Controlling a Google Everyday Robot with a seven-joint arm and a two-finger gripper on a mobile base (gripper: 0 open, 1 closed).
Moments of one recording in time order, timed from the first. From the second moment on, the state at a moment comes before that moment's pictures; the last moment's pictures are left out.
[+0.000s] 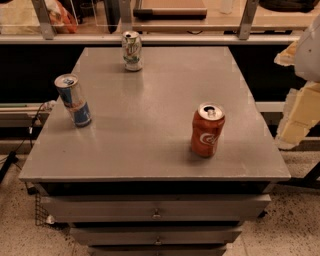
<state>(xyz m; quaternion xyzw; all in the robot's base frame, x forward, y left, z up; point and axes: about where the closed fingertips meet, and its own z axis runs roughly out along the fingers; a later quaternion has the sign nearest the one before) 0.438 -0.217 0.976 -0.60 0.78 -0.03 0.16</state>
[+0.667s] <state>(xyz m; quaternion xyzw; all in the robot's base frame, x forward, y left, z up) 0.478 -0.193 0.973 -0.60 0.78 -0.01 0.19</state>
